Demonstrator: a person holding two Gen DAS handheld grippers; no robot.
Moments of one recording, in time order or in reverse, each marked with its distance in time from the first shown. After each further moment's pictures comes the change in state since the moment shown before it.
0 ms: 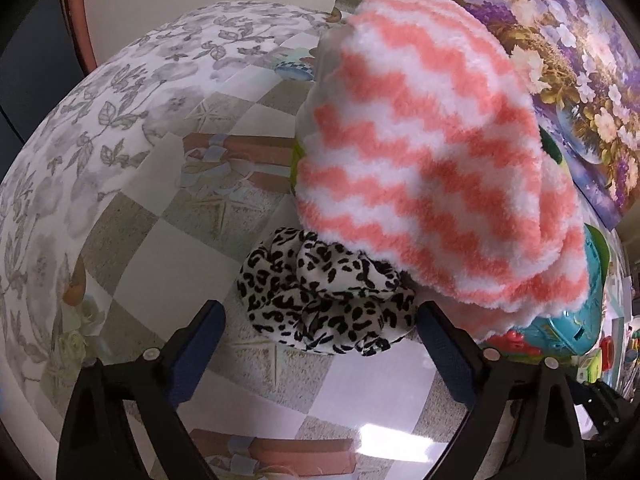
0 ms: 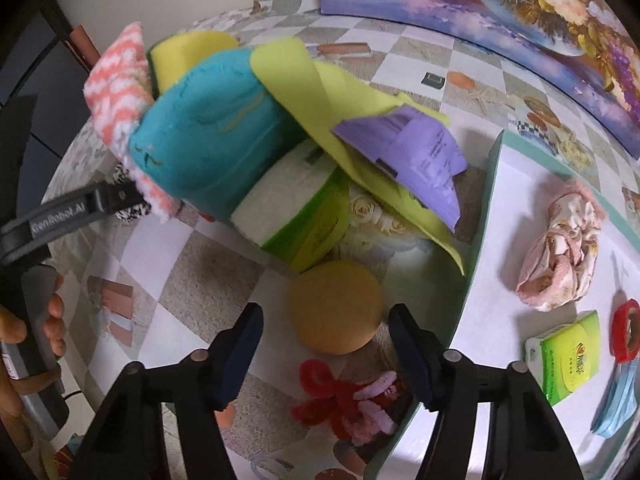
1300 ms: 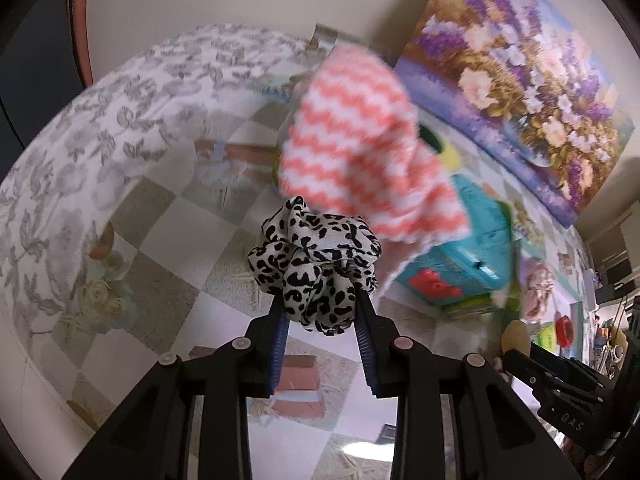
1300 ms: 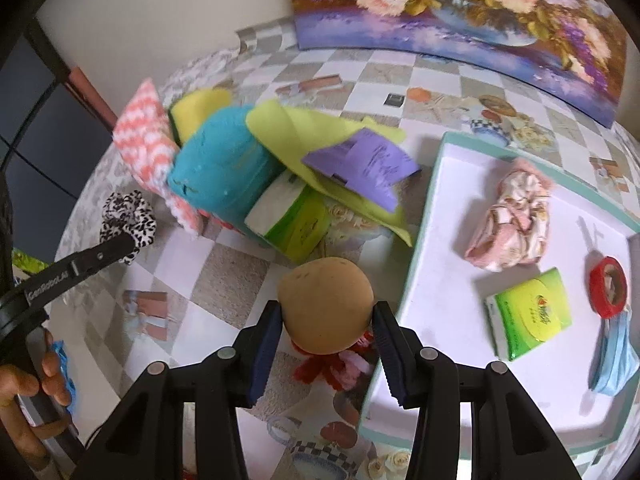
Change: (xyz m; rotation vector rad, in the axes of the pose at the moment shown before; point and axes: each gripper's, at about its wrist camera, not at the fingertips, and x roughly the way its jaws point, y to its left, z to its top) left arm -0.085 -0.007 -0.049 -0.001 -0.078 -0.109; right arm -0.063 -0.024 -0.028 0.113 -0.096 0.055
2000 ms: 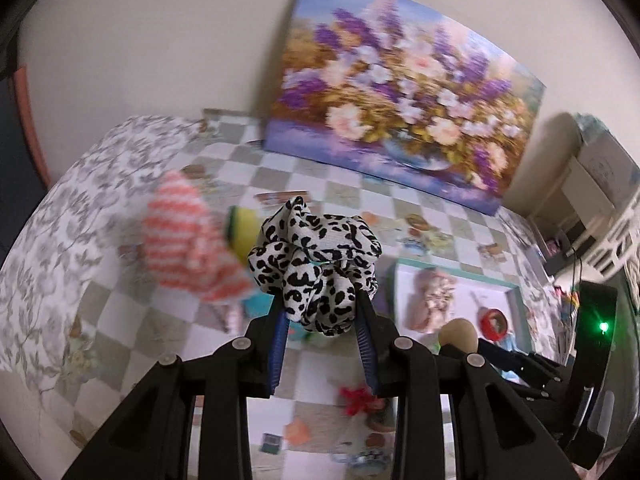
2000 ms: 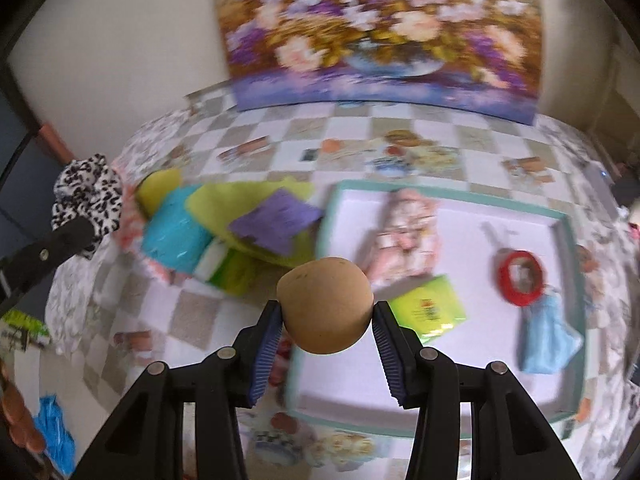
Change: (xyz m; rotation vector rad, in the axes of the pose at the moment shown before) left arm -0.063 -0.134 0.014 0.248 -0.133 -0.109; right arm -0.060 -0.047 0.002 0.143 -0.129 -0.129
